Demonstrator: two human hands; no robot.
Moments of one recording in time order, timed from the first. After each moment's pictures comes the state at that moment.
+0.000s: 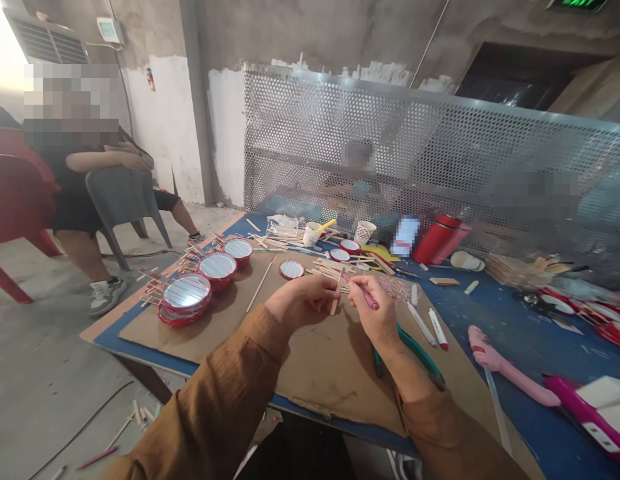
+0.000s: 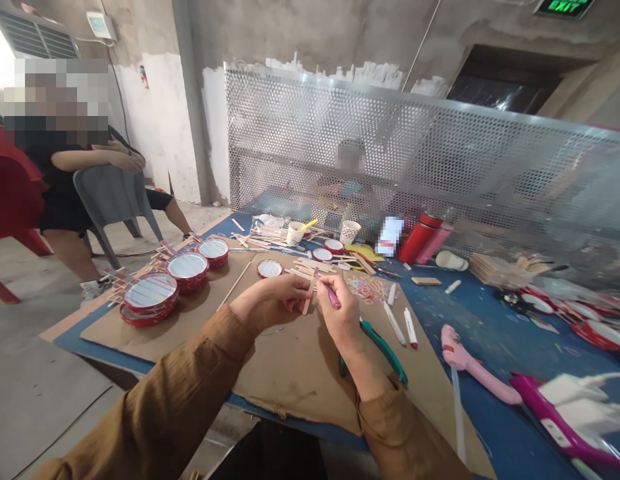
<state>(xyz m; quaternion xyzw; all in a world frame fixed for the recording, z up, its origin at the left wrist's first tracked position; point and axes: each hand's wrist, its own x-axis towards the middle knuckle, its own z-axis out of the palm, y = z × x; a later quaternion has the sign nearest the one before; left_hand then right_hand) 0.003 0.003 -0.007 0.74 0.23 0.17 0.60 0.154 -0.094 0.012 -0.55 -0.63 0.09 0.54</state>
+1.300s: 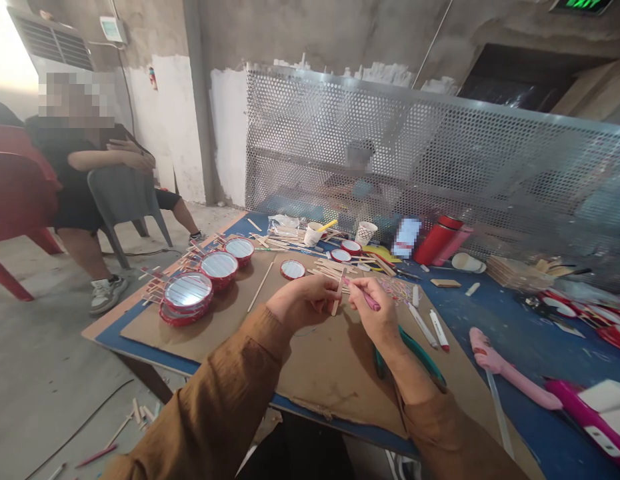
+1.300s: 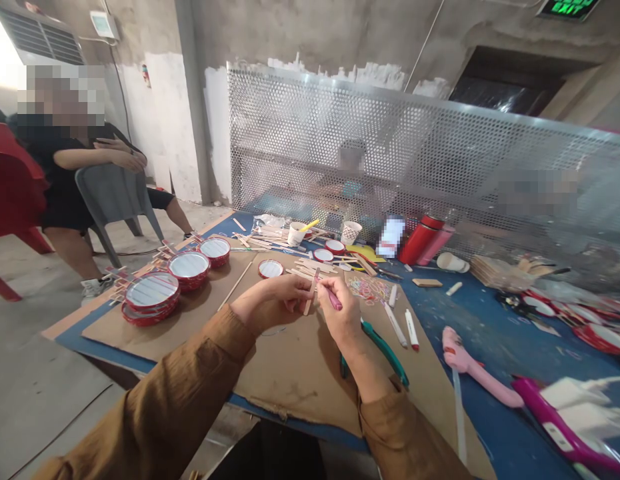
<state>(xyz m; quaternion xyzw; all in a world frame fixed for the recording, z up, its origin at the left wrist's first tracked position) 0.002 0.000 0.003 0.76 0.26 0.14 0.58 0.154 -0.094 0.013 -0.54 -0.64 0.12 0.53</state>
